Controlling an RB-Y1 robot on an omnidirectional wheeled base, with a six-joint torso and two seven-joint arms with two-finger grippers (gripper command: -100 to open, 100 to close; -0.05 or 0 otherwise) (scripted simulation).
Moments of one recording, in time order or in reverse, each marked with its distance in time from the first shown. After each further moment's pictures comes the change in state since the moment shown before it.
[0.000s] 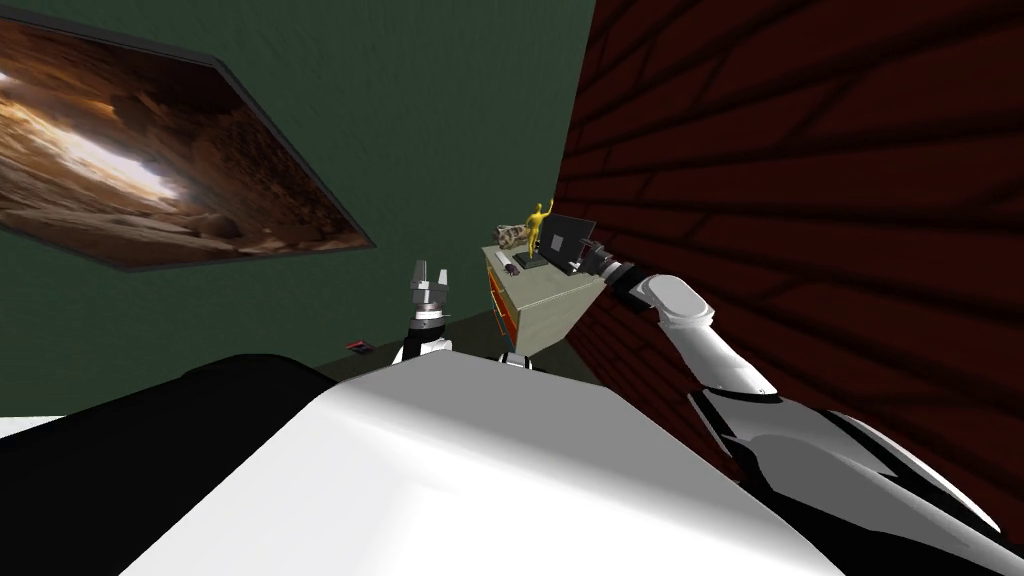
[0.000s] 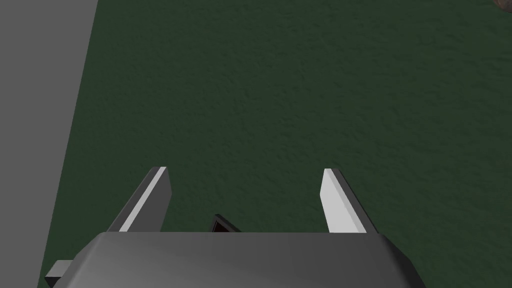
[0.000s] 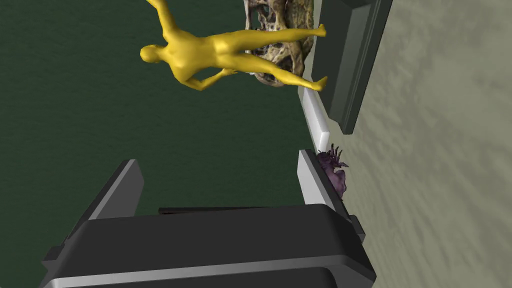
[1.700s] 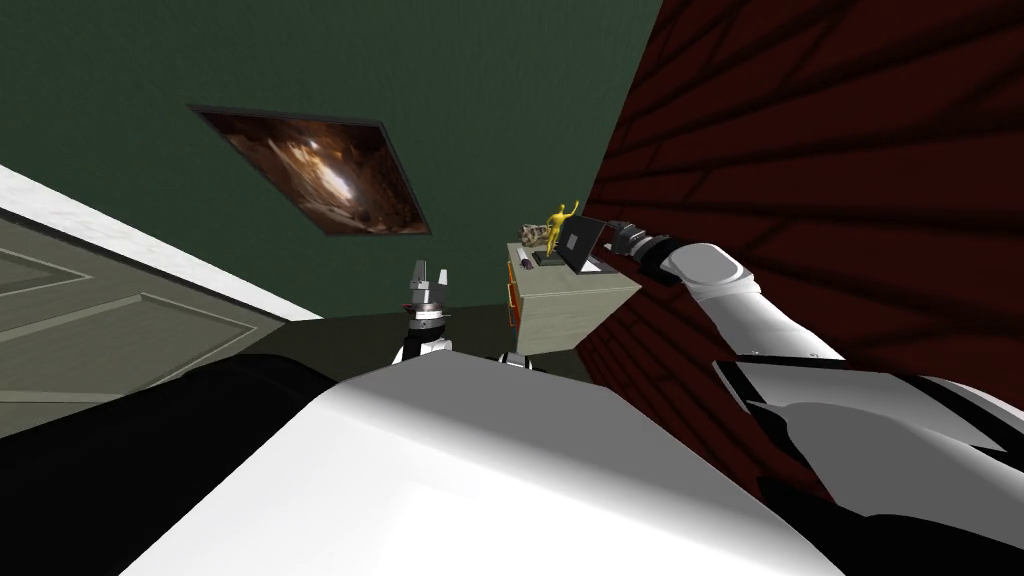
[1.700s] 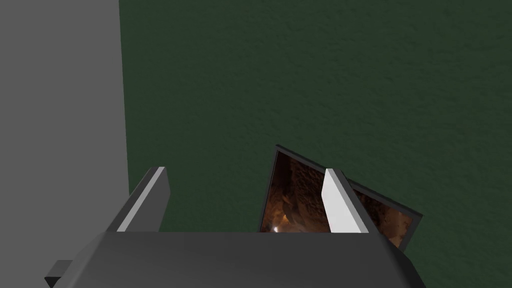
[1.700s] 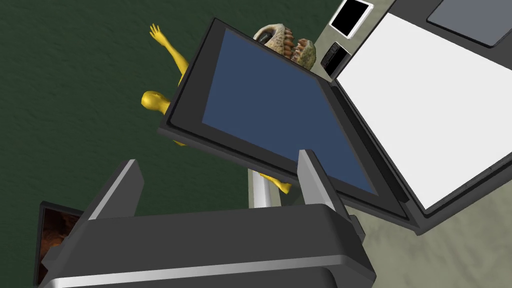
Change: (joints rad) left arm 0.000 0.000 0.000 0.000 0.000 0.000 0.000; right arm -0.287 -0.150 0.078 0.353 0.235 0.042 0.178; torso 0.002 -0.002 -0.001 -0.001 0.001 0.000
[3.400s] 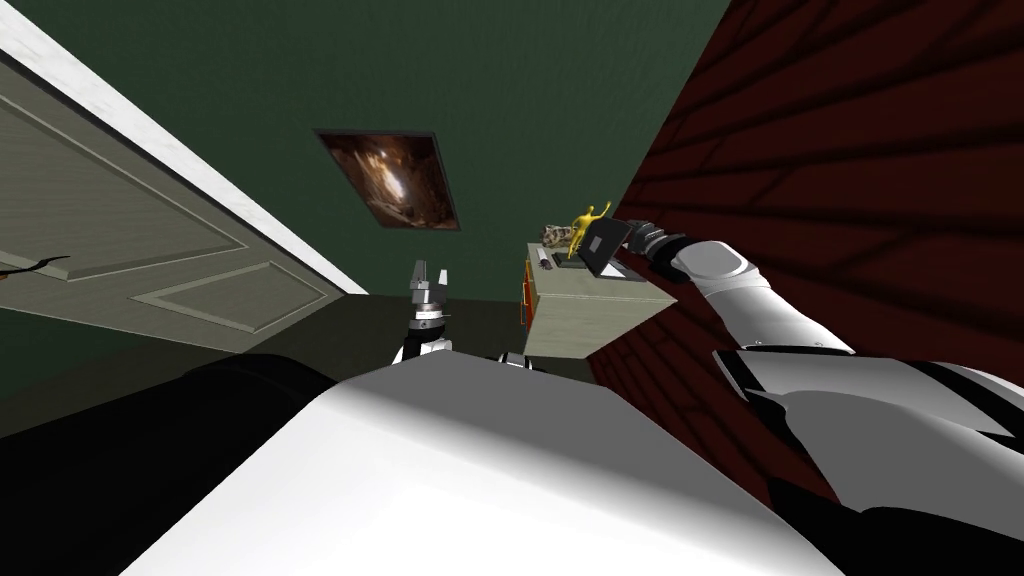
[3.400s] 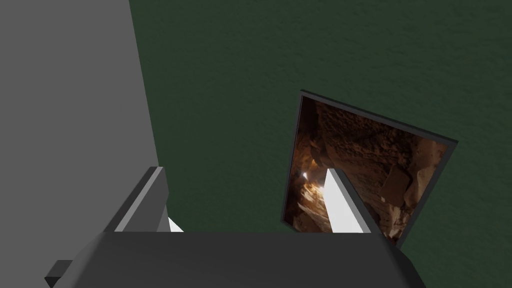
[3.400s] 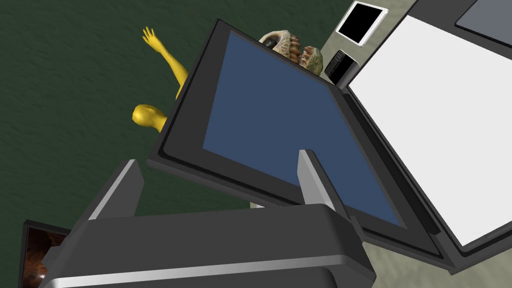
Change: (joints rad) left arm 0.000 0.000 0.000 0.000 0.000 0.000 0.000; right arm -0.088 -0.007 0.025 0.222 0.074 0.059 -0.020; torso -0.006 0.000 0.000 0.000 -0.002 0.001
